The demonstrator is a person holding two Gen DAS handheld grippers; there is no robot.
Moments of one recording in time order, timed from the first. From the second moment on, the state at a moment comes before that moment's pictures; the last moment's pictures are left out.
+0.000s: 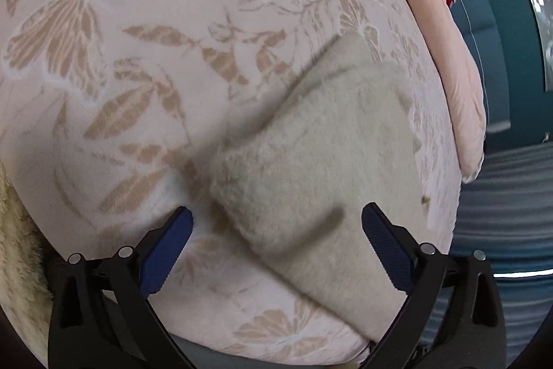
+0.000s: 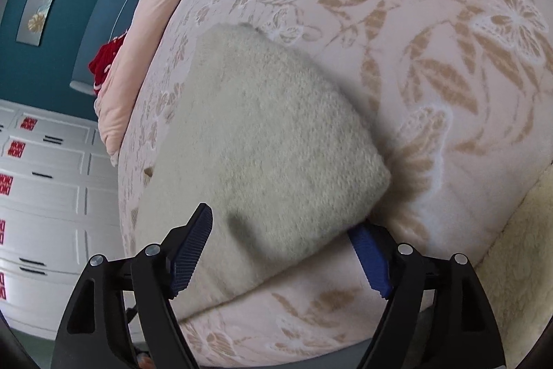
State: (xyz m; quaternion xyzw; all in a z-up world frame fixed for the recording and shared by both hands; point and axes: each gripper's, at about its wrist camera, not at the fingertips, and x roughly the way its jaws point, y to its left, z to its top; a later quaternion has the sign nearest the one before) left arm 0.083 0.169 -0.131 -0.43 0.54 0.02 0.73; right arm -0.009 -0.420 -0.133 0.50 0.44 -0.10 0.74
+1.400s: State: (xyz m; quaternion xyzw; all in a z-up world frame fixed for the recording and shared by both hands) left arm 0.127 0.098 -0.085 -0.14 0.56 -0.05 0.82; right arm 0.056 -0.408 -0.070 0.27 0.49 -0.04 0.83
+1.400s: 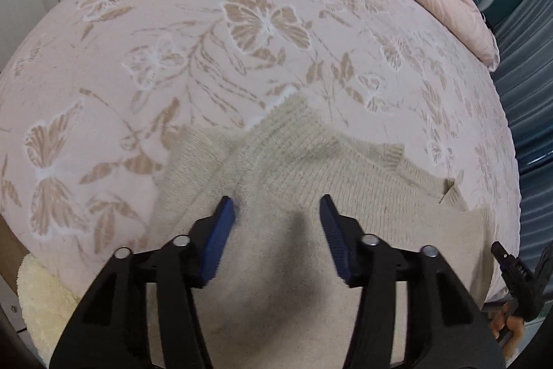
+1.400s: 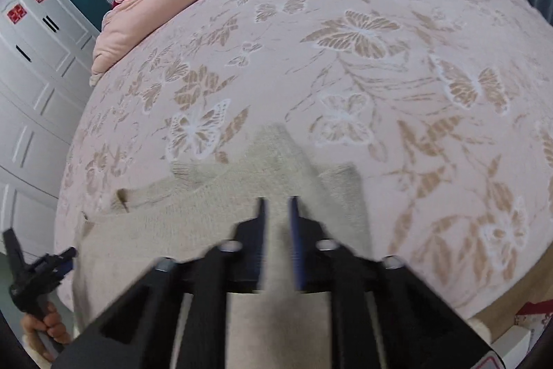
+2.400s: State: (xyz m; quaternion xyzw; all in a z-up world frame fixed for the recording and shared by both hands) left arm 0.049 0.128 -0.065 -0.16 0.52 -0.06 0.84; right arm 0.072 -0.197 -0.071 0.10 0.56 0.10 0.82
